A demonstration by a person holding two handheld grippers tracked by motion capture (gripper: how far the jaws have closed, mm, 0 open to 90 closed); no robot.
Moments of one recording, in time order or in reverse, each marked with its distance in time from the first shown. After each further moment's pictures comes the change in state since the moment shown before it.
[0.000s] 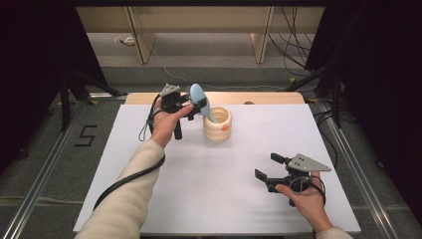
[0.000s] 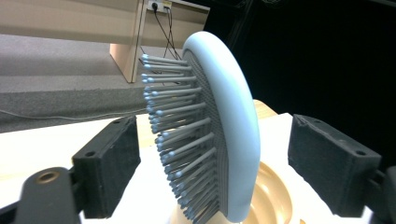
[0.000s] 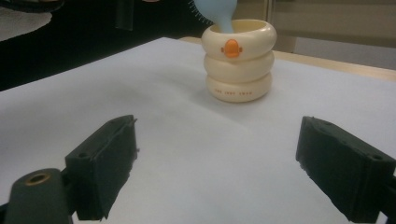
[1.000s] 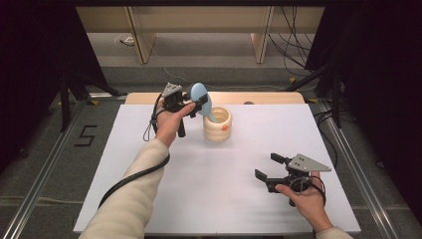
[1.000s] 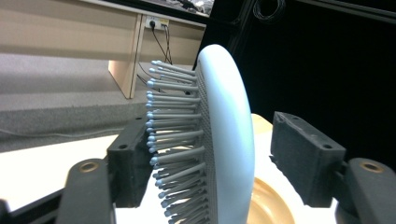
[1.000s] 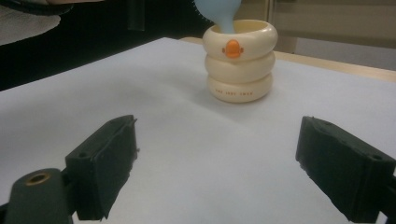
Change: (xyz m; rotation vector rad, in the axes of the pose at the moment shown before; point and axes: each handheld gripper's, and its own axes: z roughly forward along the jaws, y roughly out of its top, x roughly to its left) left arm -0.002 -0.001 0.009 -0.069 -0.018 0.007; right arm 0.000 0.000 0.000 0.000 0.004 -0.003
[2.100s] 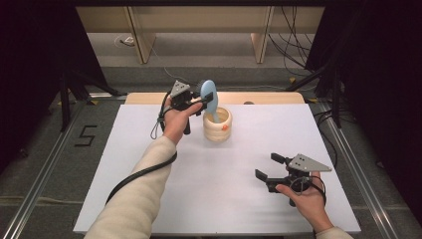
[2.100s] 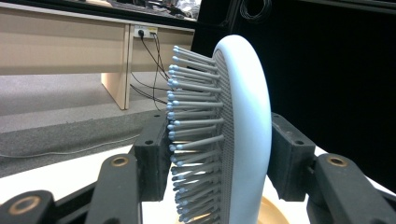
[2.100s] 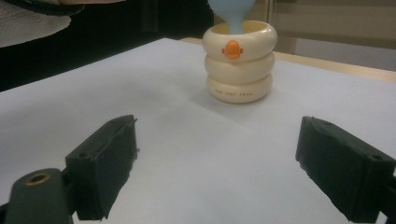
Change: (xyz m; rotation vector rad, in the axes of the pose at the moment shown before) left arm -0.009 -0.002 0.017 -0.023 -0.034 0.087; right arm 0.000 0.000 -0.001 -0.003 0.001 0.000
